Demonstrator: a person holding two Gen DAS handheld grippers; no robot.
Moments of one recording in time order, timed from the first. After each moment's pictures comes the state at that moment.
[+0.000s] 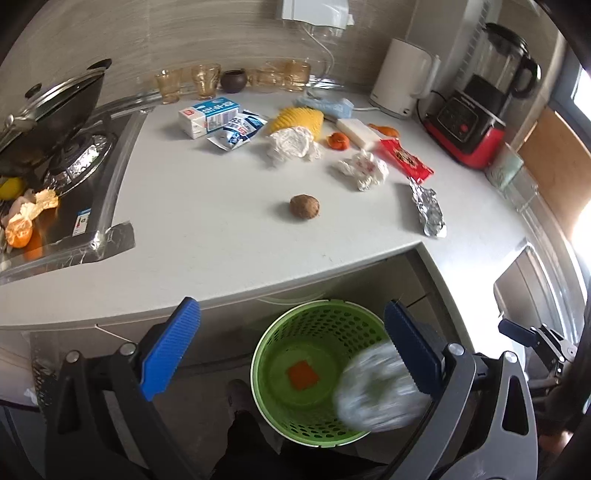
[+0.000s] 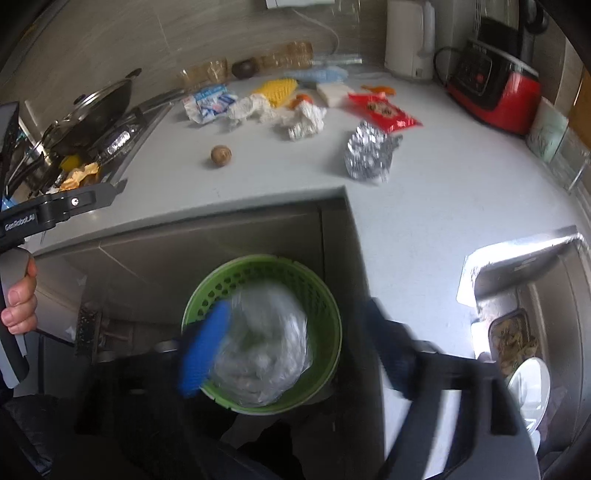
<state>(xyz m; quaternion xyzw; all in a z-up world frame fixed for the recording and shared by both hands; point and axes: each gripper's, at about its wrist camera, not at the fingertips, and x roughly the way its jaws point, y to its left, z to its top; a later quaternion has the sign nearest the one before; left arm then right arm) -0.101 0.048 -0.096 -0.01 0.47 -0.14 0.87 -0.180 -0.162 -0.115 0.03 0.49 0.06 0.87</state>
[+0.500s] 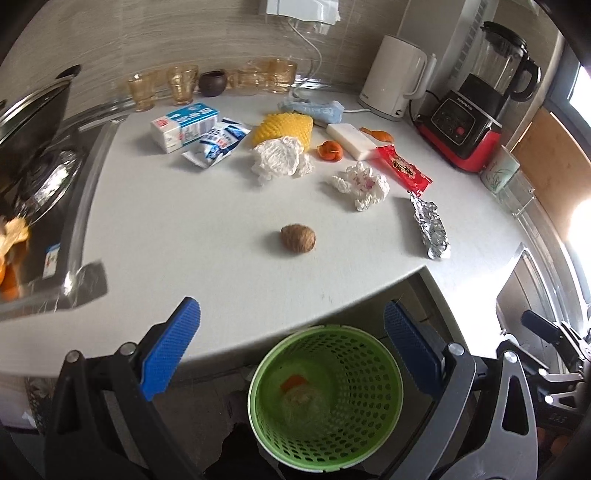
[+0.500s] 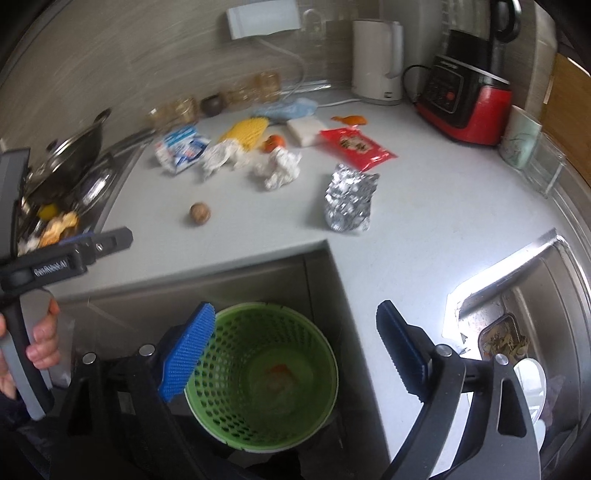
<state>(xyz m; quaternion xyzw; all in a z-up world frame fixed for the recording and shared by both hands) -0.042 0.036 -0.110 0.00 0.47 -0.18 0.86 -0.144 -0.160 -0.091 0.07 0.46 -0.03 0.89</state>
